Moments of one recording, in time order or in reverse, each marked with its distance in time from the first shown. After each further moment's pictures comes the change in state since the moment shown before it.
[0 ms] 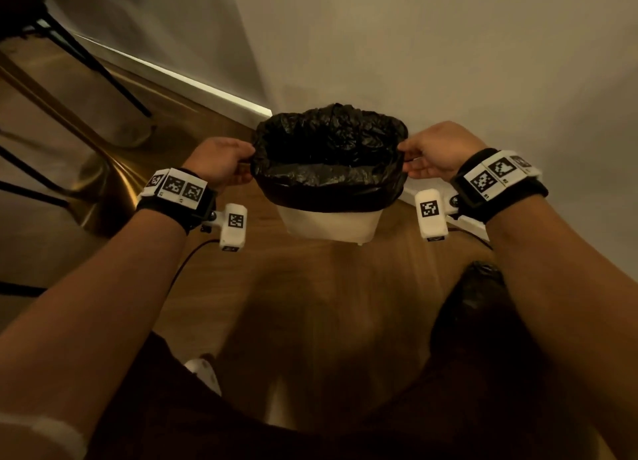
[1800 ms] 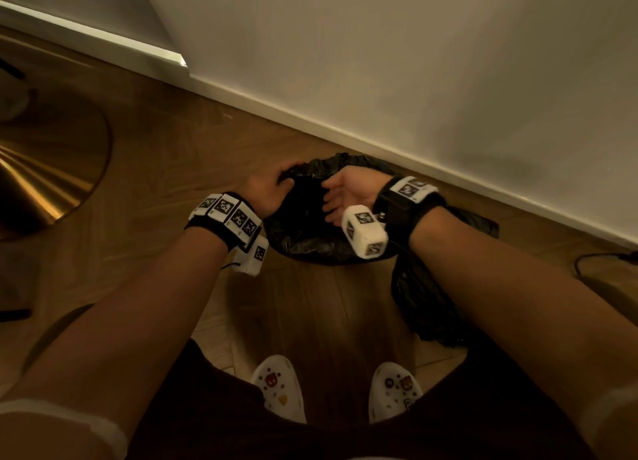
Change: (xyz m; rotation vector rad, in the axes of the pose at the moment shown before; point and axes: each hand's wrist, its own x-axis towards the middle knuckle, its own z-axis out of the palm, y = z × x) left_hand 0.006 -0.117 0.162 0.617 -0.457 0.295; right_hand 0.033 0.149 0.053 0.156 -0.261 0.528
